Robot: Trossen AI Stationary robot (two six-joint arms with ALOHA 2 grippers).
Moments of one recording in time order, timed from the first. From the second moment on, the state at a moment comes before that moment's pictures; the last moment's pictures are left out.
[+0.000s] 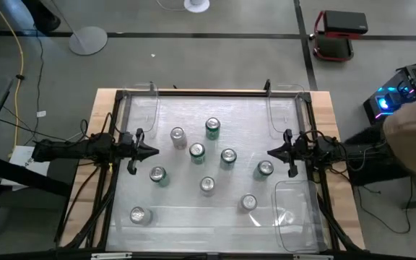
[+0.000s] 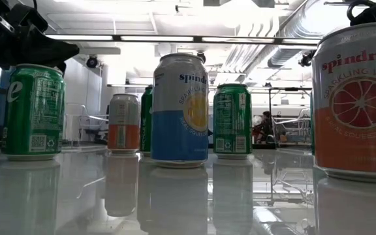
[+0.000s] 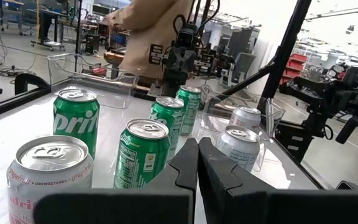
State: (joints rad) left arm -0.04 0.01 0.01 0.01 -0.03 -0.21; right arm 0.07 0.01 0.01 0.03 0.06 0.03
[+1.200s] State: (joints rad) left arm 0.26 1.35 1.13 -0.78 -0.26 0.20; right arm 0.07 0.01 0.01 0.03 0.06 0.03
